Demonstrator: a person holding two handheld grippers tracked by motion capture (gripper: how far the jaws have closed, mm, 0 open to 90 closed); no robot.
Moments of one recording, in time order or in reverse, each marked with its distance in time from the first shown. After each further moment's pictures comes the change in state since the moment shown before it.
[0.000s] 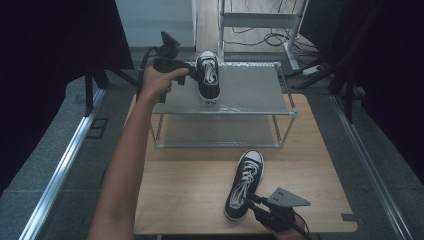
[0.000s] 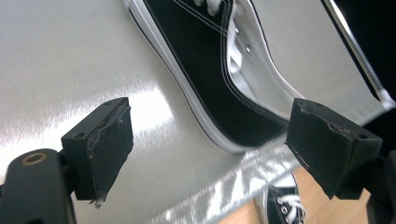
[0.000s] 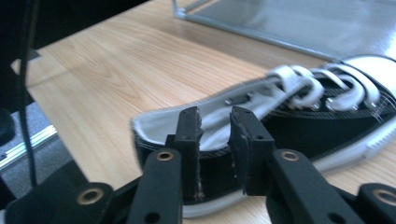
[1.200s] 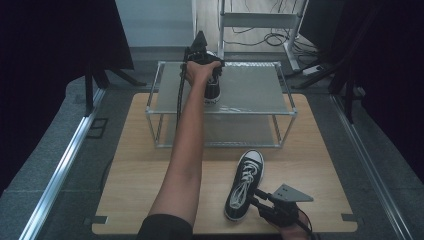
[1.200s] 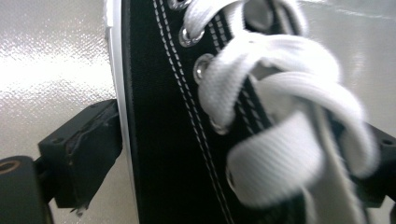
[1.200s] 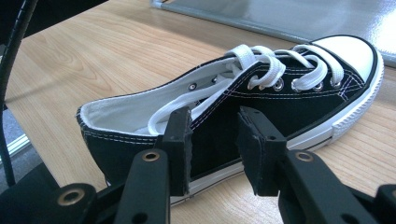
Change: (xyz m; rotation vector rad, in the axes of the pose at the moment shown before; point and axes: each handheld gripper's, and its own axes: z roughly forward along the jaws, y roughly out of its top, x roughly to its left) left arm -0.022 0.074 0.121 0.099 0.269 -0.324; right arm -0.024 -0.010 0.003 0.037 -0.047 0.035
